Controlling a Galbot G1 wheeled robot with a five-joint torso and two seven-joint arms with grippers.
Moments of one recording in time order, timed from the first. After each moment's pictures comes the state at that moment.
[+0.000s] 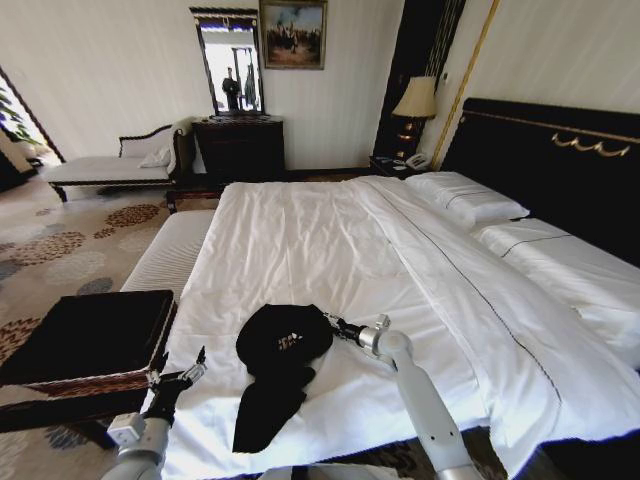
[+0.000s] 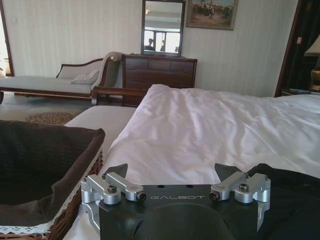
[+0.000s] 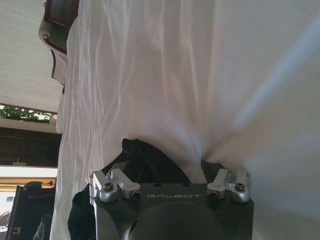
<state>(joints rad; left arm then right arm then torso) 1.88 -1.32 -0.78 -2.16 -0.45 0.01 -0.06 -0.97 1.38 0.41 1.45 1.41 -0.74 0.25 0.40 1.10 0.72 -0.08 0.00</state>
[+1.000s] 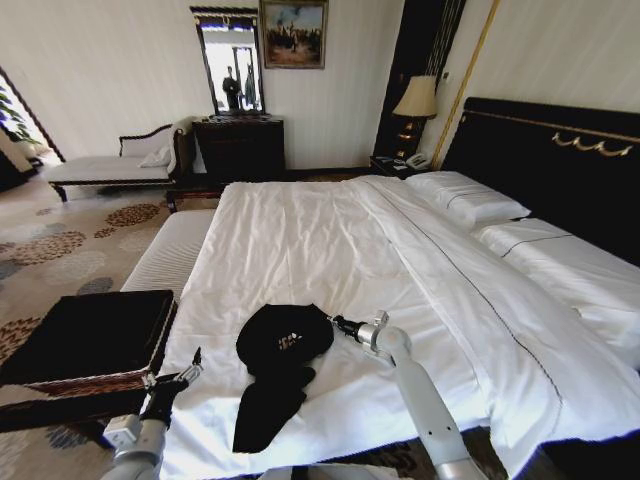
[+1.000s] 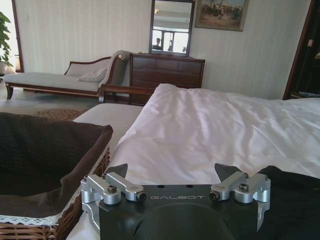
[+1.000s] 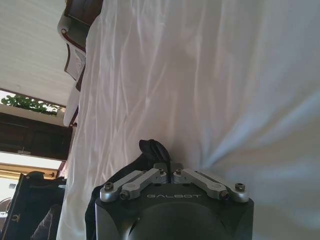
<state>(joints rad) 1.87 -1.34 -0.79 -2.14 -0.47 0.01 -0.05 -0.98 1.35 0.38 1.55 1.39 -0.74 0.25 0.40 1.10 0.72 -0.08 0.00</state>
